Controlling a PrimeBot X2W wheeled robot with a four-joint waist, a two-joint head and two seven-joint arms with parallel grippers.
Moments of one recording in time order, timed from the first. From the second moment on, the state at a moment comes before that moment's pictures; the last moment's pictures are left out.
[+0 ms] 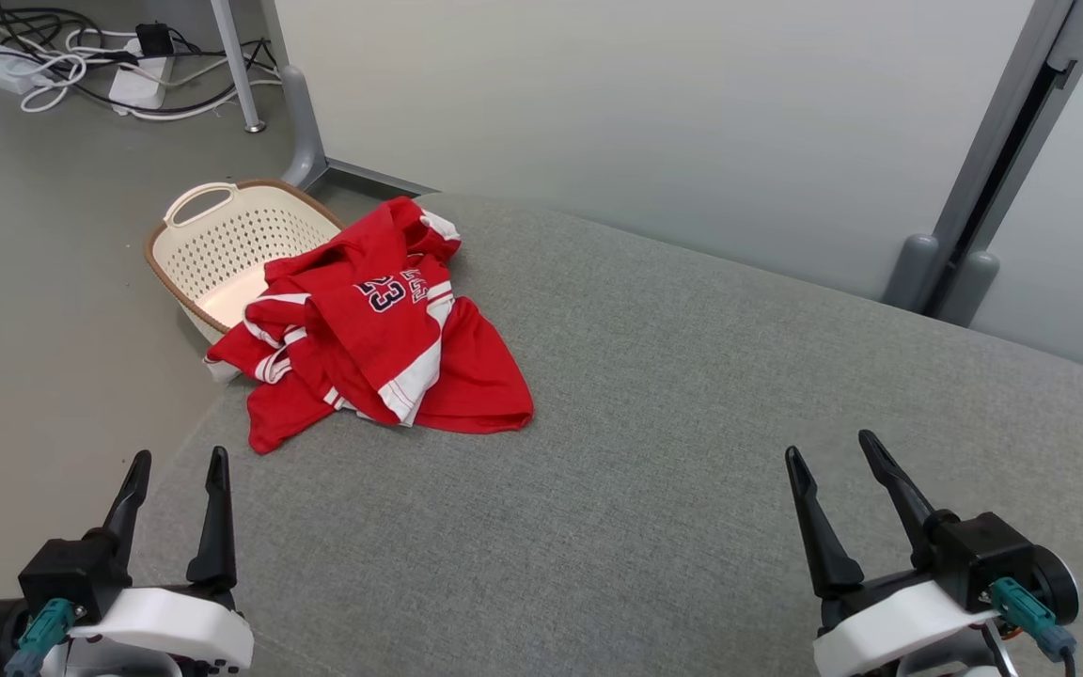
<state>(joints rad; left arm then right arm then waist) -0.08 0.14 0.05 0.33 -0.21 -0.10 -0.26 -0.02 -0.05 0.16 0.11 0.09 0.13 -0.11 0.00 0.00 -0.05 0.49</state>
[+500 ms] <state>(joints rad) -0.11 0.11 0.04 0.34 -0.20 -0.11 -0.26 -0.03 -0.05 0.14 0.11 0.09 0.13 -0.10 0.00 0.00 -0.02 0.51</state>
